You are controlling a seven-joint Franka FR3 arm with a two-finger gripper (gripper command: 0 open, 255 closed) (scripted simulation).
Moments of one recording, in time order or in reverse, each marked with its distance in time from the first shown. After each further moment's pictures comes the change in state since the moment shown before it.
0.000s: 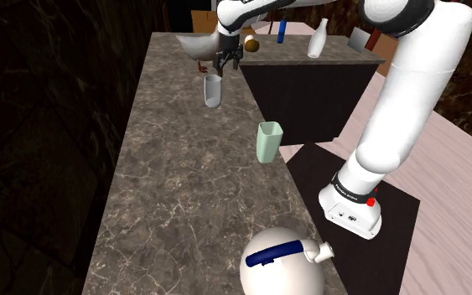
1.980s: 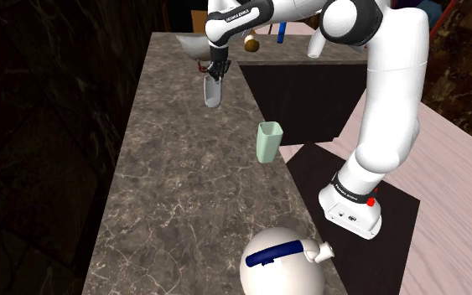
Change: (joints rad) arm -0.009 0.244 -0.003 0.193 0.006 0.057 -0.016
